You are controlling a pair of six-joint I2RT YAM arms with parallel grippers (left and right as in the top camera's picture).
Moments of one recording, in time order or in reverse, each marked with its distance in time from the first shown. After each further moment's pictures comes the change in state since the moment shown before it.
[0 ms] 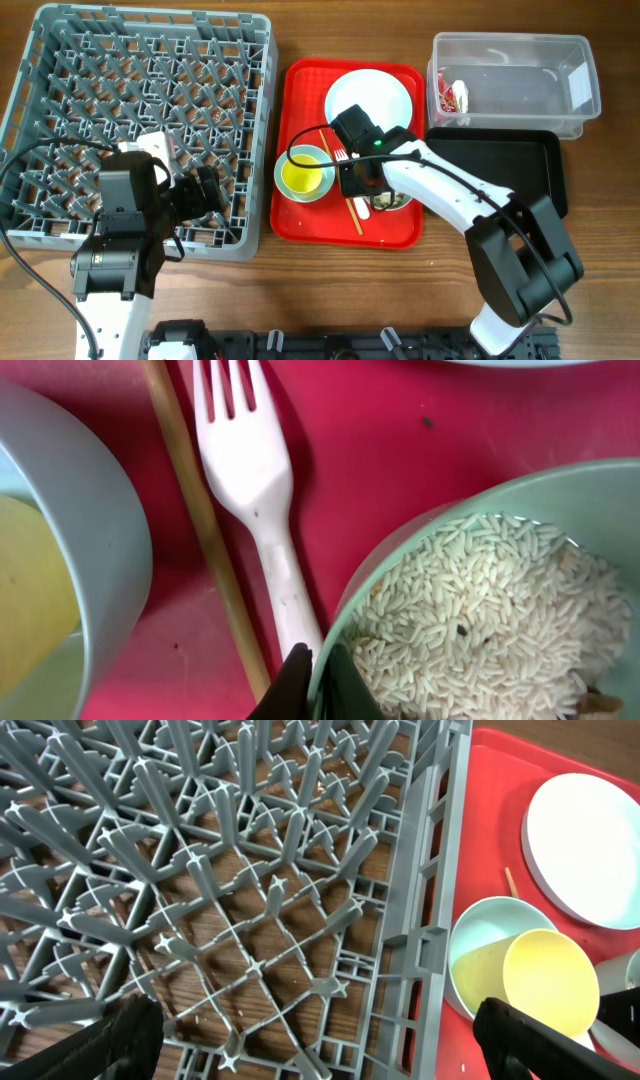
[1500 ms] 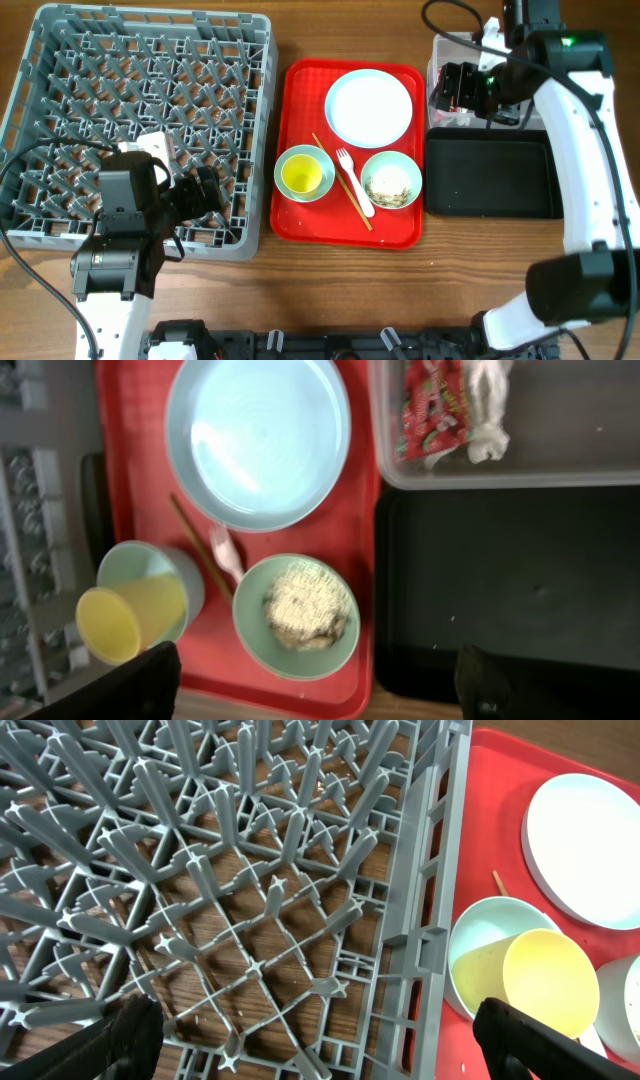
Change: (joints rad) left arm 0.000 0.000 0.000 0.000 0.000 0.000; right arm -0.533 -0.132 0.585 -0.584 -0.247 -0.292
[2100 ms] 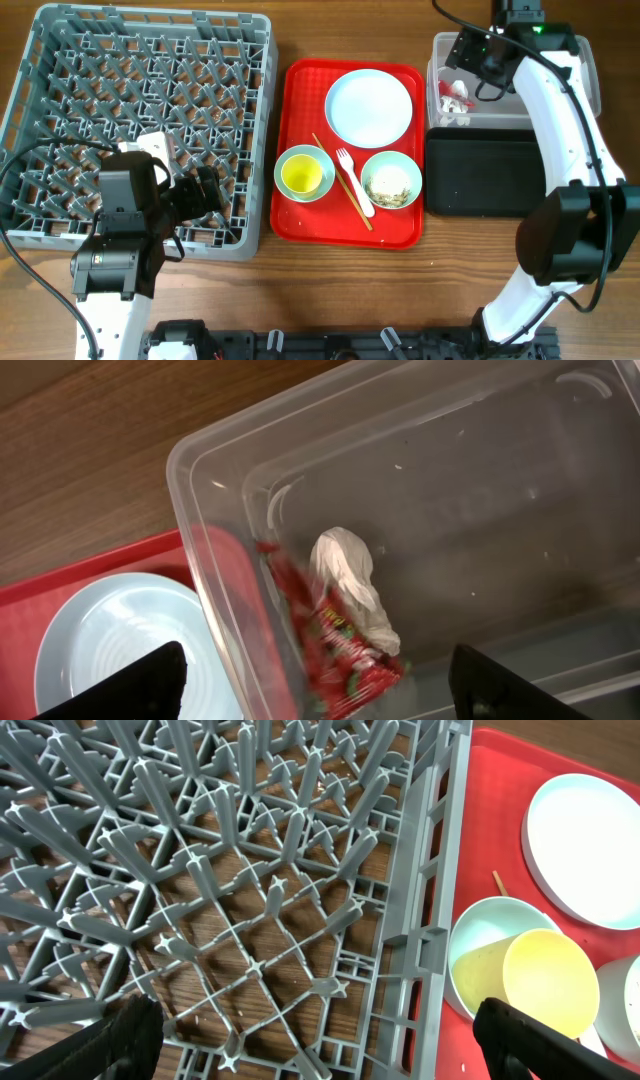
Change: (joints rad) left arm 0.000 0.000 0.000 0.000 0.000 0.000; right arm -0.038 0.210 0.001 0.404 0.316 0.210
